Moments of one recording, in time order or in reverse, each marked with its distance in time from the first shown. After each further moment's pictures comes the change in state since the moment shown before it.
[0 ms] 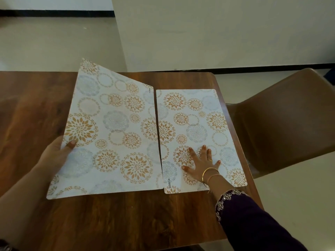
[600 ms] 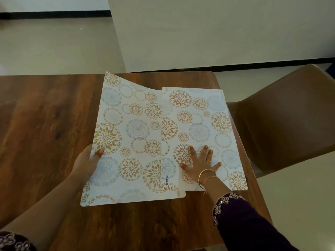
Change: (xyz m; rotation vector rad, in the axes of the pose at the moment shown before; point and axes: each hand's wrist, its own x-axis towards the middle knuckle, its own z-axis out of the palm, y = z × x) left_hand -0.005 -0.002 0.064 0.048 -0.108 0.028; right_hand 0.007 -0.018 0.003 0.115 0.030 0.090
